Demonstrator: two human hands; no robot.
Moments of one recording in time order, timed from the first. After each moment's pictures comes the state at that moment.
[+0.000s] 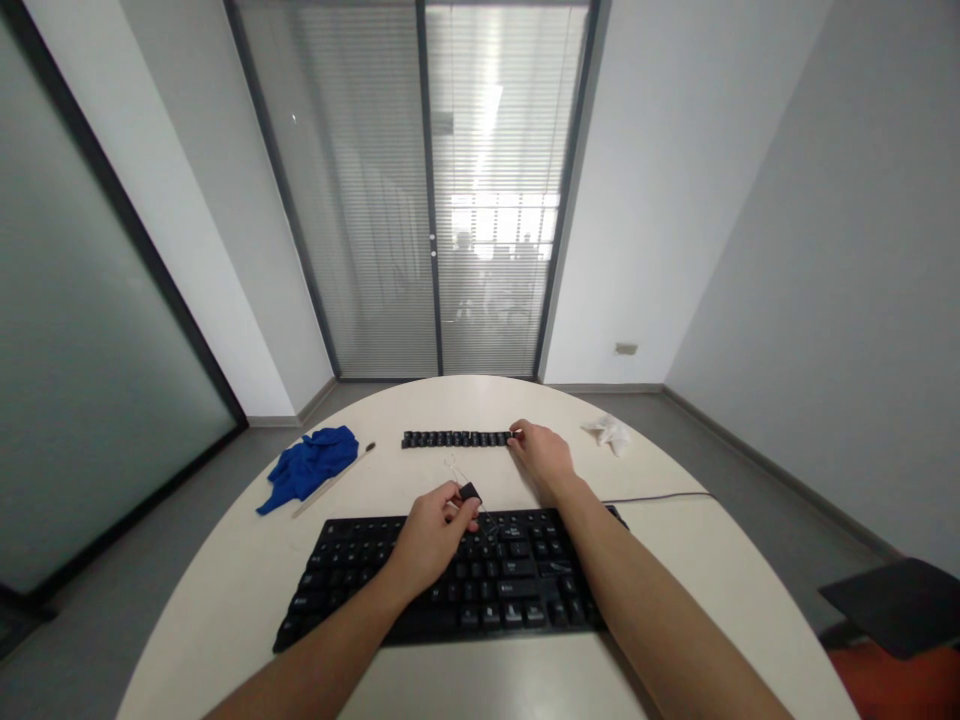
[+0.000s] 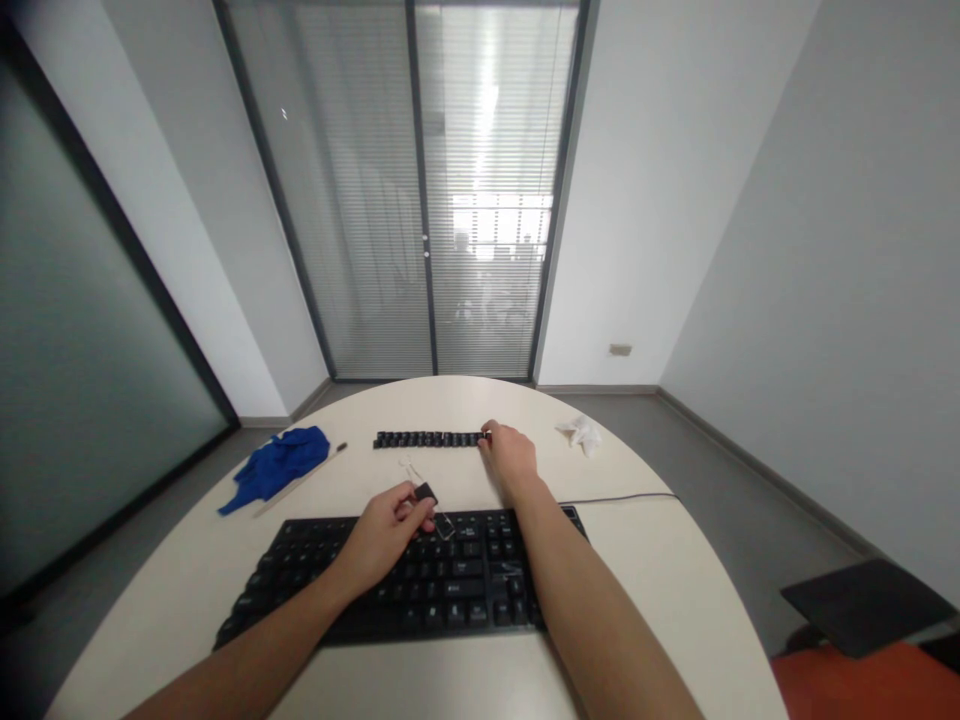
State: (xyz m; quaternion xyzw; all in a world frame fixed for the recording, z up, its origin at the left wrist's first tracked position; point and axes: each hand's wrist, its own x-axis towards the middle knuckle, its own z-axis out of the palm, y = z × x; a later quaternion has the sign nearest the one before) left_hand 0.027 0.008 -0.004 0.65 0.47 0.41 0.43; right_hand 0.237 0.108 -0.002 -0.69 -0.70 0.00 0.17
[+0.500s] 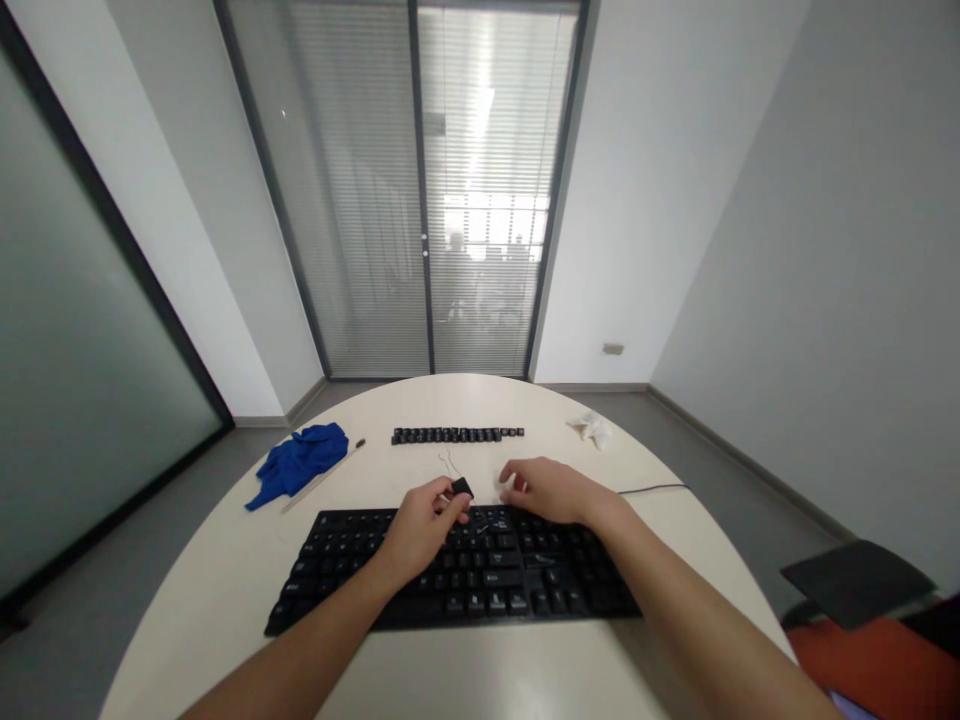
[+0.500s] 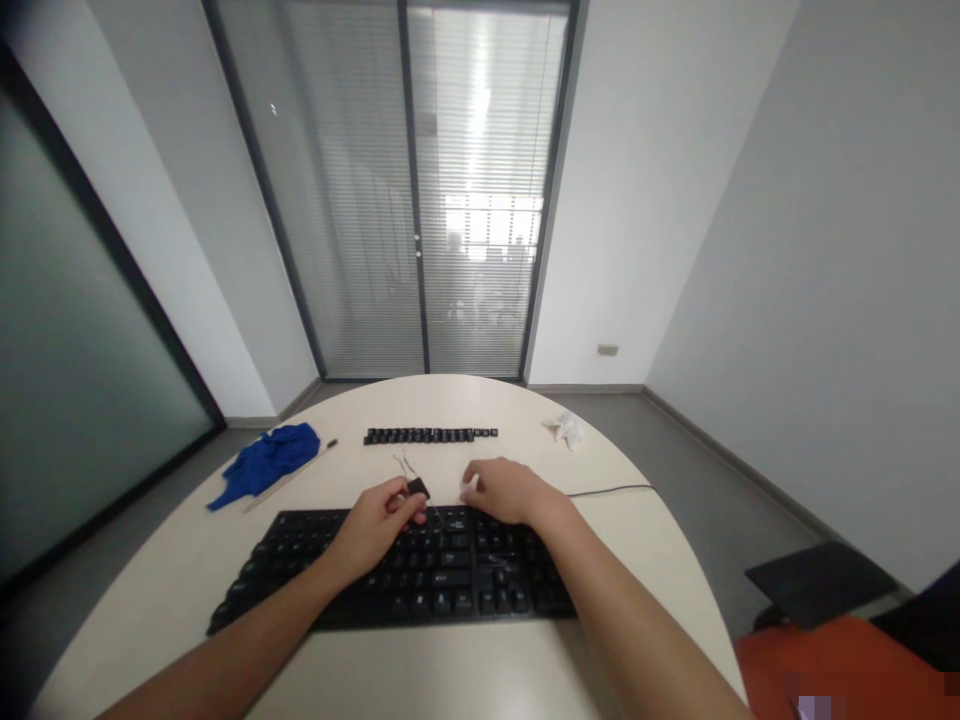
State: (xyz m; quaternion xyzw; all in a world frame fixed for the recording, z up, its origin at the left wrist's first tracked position) left_hand 0.029 0.000 0.006 0.68 0.47 0.39 0.41; right_hand 0.250 0.027 0.046 -0.55 -0.82 0.17 0.07
